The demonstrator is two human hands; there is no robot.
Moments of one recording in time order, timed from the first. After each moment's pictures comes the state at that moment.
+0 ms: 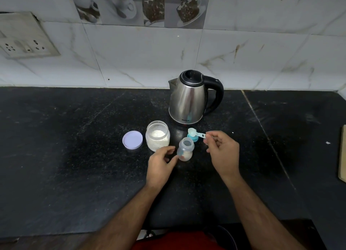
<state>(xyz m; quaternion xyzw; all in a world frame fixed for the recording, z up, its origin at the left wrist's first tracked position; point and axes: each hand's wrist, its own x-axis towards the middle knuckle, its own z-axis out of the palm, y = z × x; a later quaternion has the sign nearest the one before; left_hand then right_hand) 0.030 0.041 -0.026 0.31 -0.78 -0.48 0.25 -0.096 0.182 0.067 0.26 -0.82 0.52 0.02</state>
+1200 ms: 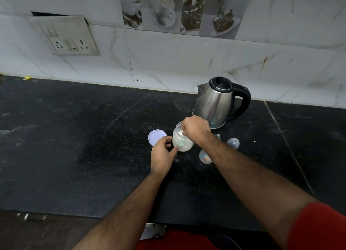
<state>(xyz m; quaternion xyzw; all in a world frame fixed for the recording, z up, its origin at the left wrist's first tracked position) 0.062 -0.021 -0.013 0.41 -0.73 -0.49 0.26 -0.080 0.015 0.086 0.50 -0.87 -0.01 -0.04</state>
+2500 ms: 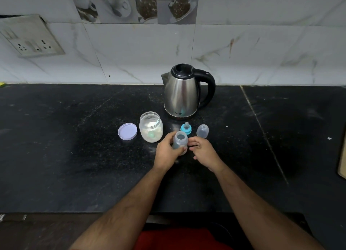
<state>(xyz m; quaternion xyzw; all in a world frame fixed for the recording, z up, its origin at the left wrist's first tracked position) -0.012 0.083 -0.007 0.31 -0.75 -0.54 0.20 -0.125 0.194 0.008 0.26 -0.80 0.43 -0.32</state>
